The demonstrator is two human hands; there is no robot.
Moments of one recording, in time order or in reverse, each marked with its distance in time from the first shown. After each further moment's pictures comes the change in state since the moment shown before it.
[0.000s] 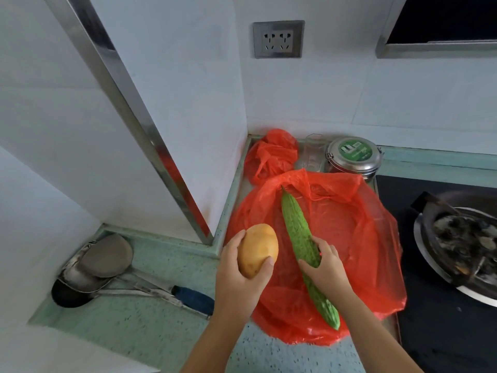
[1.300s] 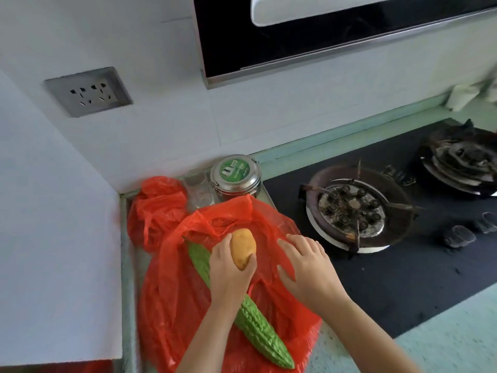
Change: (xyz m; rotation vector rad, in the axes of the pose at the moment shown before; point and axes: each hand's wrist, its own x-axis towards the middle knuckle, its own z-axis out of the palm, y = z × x) left_hand 0.107 0.008 0.153 0.324 -0.401 0.342; right_hand -0.011 0.002 -0.094 -0.583 0.436 -0.044
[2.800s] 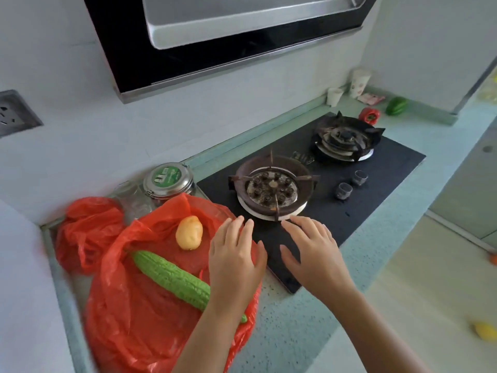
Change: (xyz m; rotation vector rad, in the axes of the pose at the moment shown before) left_hand -0.091 0.103 -0.007 0.172 -0.005 0.765; right_hand -0.113 0.005 -0.088 -0.102 0.314 0.272
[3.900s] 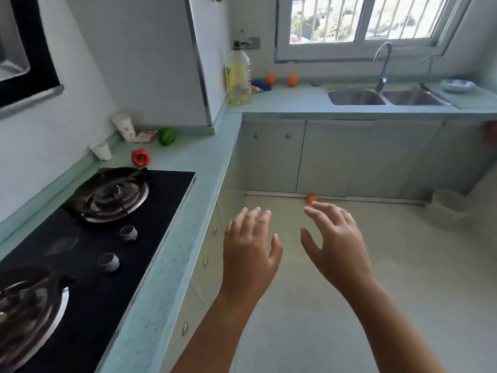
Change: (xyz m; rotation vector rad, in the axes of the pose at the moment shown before) left_hand -0.006 0.452 0.190 -0.389 -0.262 0.678; right_hand -0.202 0.339 -0.257 -0.297 0.552 0.657
